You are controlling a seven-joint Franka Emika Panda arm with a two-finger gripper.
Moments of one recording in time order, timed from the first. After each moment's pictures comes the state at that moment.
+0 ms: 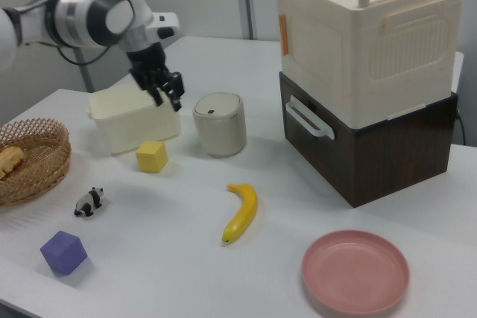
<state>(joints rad) 0.14 0.18 -0.05 -1.62 -0.05 2.00 0.19</state>
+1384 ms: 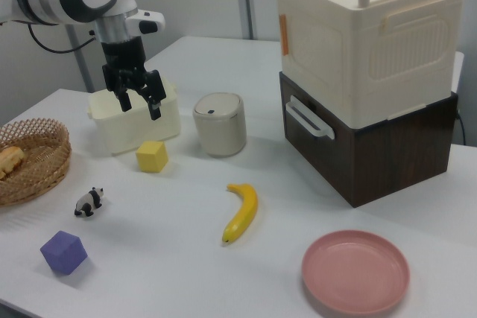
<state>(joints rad) 0.01 0.04 0.05 -1.65 -0.05 1.66 0.19</state>
